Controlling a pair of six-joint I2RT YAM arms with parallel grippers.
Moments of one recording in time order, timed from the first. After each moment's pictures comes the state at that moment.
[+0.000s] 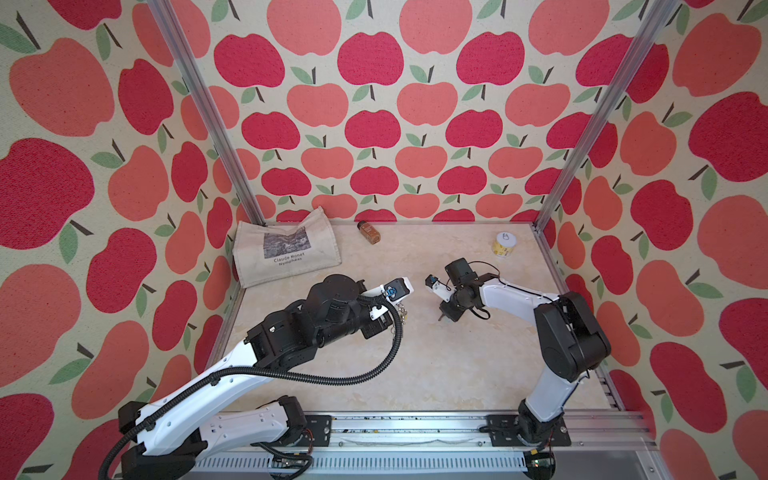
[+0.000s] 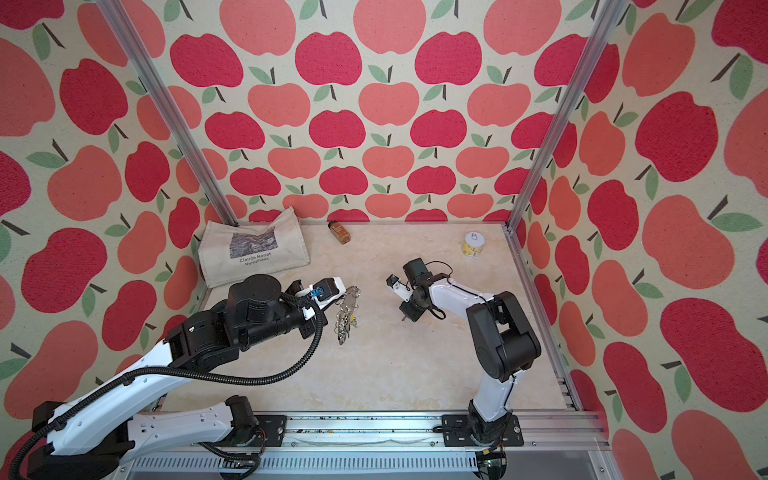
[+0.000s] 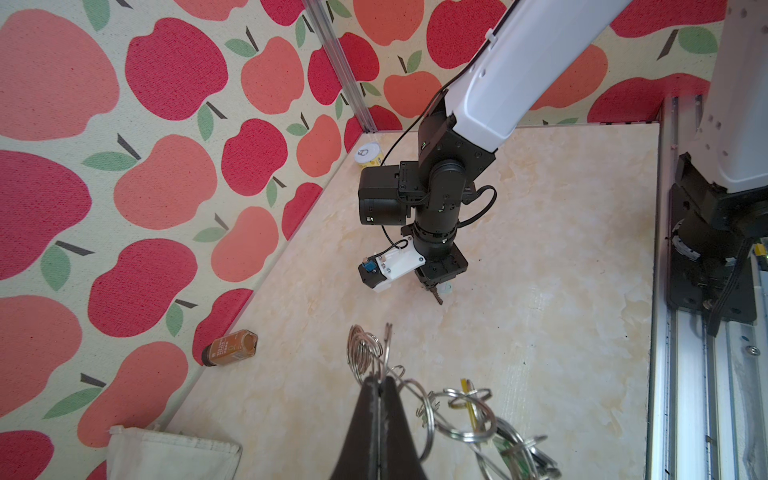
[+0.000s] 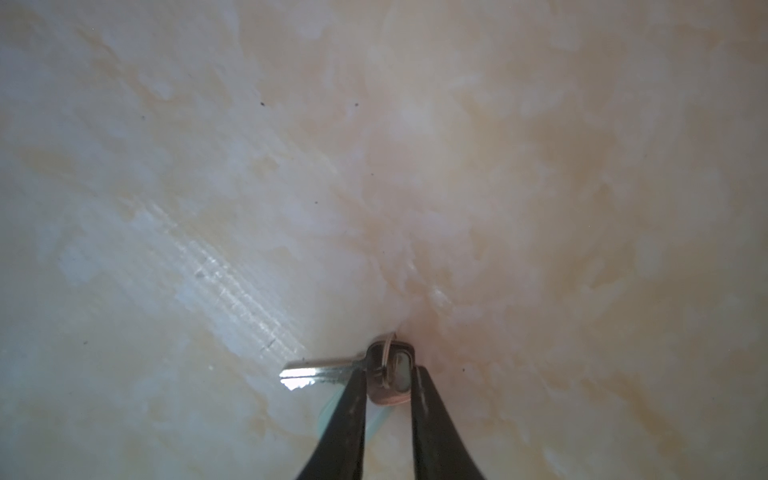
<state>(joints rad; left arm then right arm) -1.01 0.99 1.24 -0.64 -0.11 0.40 0.53 1.76 1.07 -0.53 -0.07 -0.44</state>
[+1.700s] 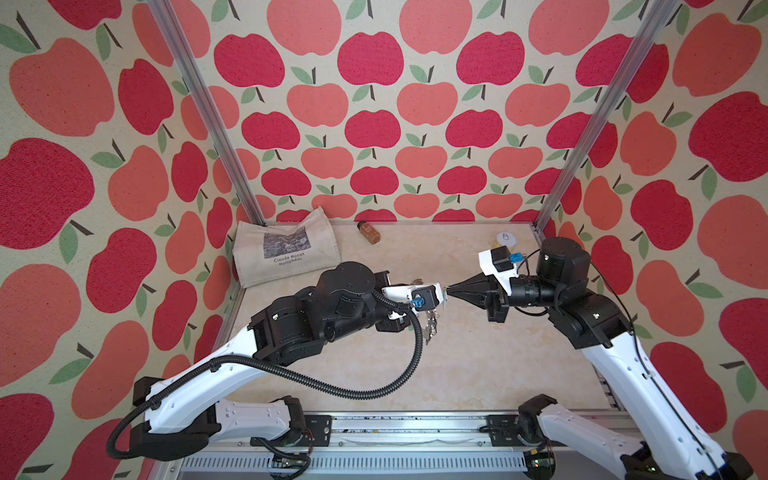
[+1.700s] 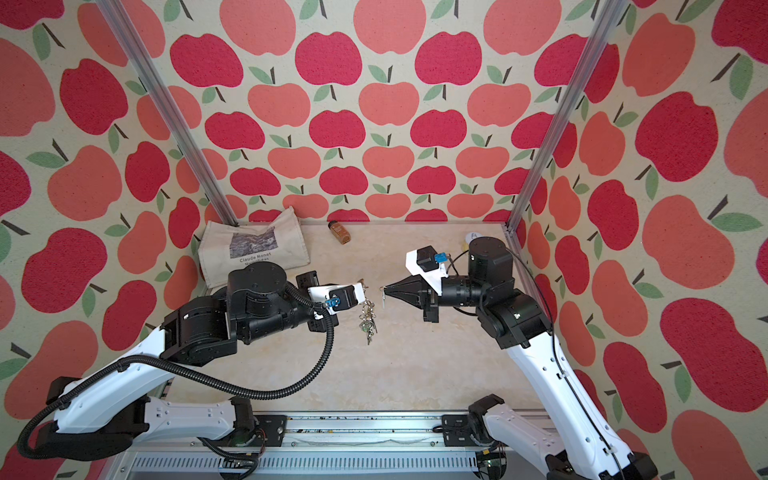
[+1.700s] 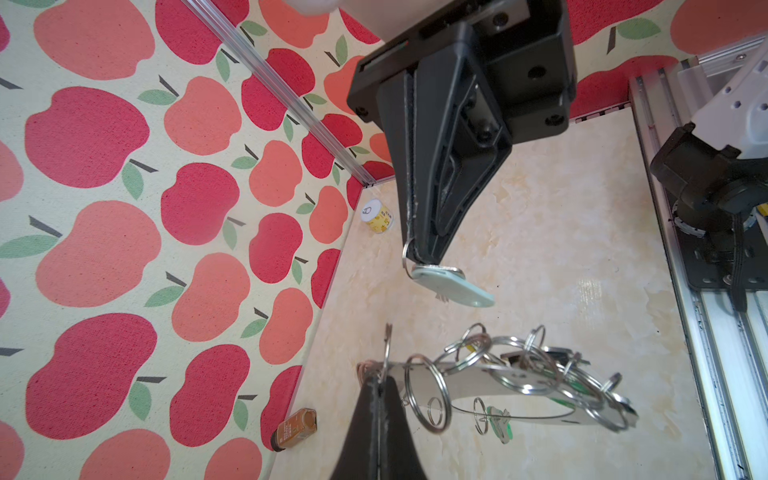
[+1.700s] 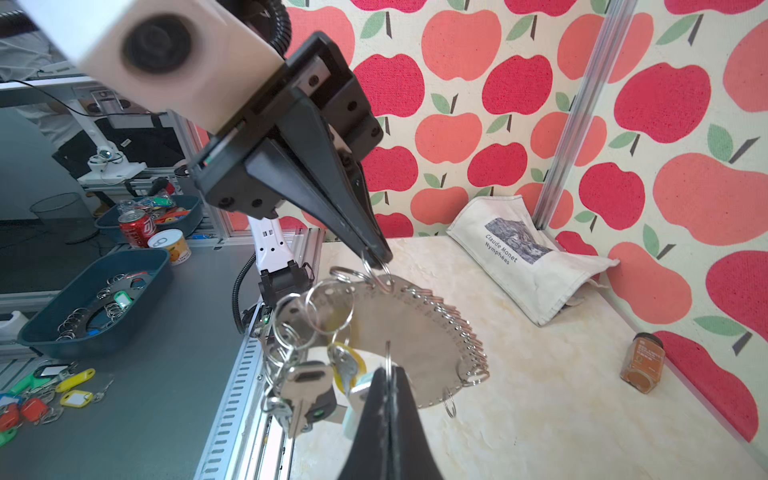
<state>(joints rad) -1.17 1.15 1.54 -0.73 -0.17 0.67 0.52 0.98 1.26 -0.55 -1.04 -0.28</state>
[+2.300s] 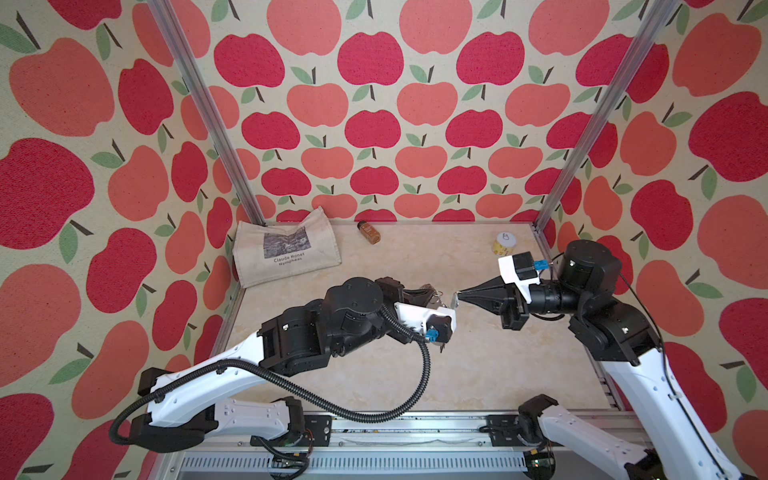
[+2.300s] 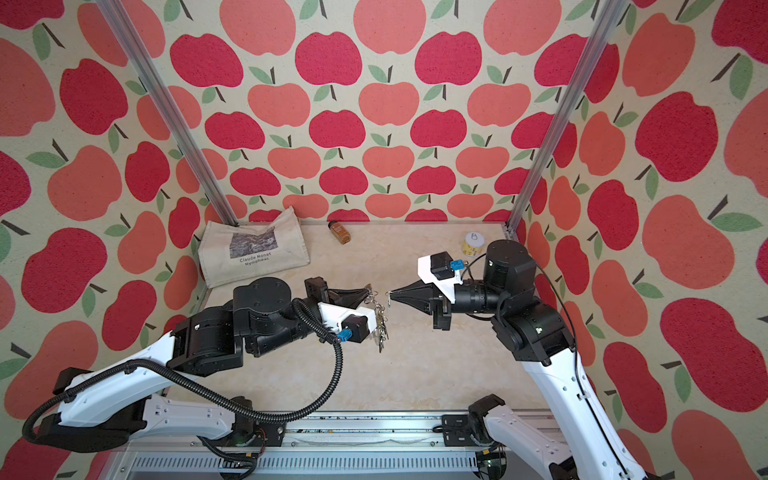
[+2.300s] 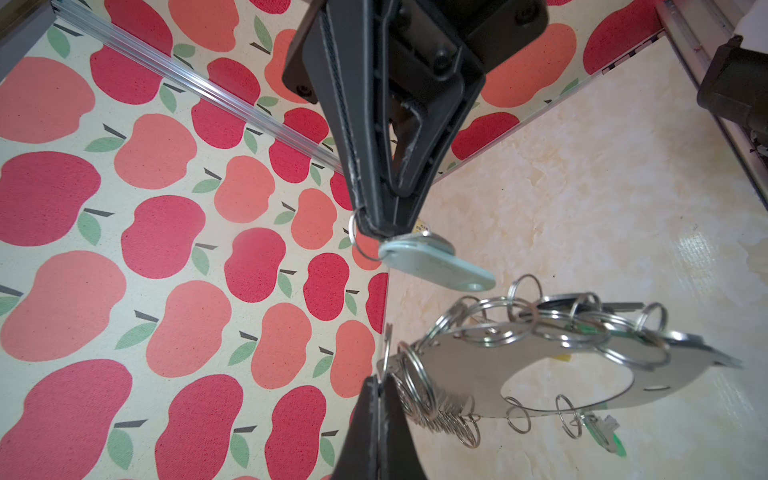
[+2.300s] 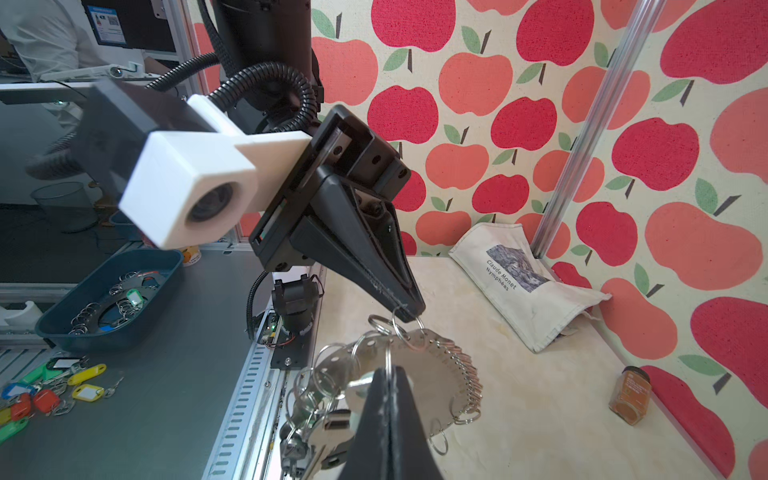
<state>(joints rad) -1.28 1.14 1.47 -0.59 -0.30 0.95 0.53 0.93 1.35 -0.63 -1.03 -0.31</state>
